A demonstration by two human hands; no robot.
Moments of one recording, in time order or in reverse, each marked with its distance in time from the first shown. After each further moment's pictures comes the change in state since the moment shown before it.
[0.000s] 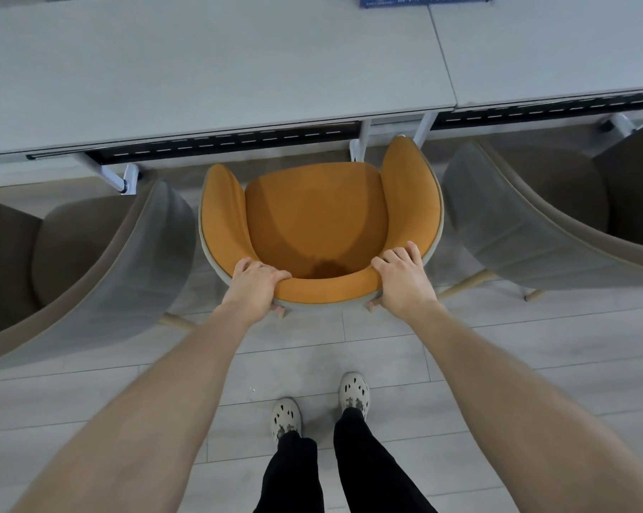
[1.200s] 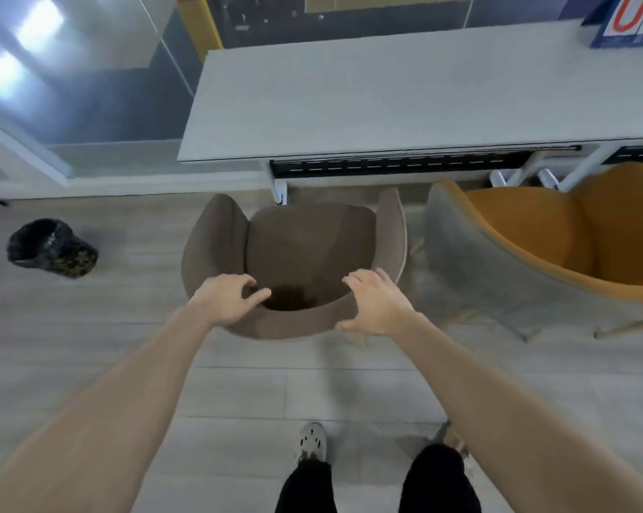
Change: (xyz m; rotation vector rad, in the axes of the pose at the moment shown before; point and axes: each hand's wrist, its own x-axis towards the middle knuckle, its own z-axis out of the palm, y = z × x) left_hand -0.308 -0.565 -0.052 -0.138 0.037 -0.329; right_hand 0.105 -0.620 -0.028 0.144 -0.049 -0.258
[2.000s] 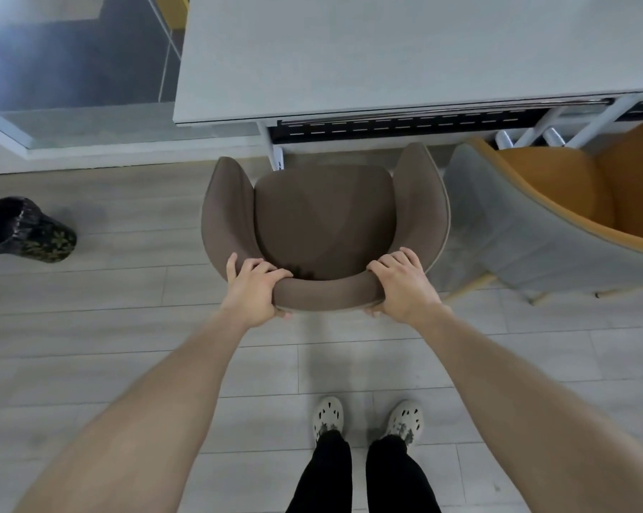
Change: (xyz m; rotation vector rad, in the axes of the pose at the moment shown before) left_hand 0.040 -0.067 0.078 0.113 0.048 0.238; right_hand 0.032 -0.029 0.062 -0.092 0.121 0.104
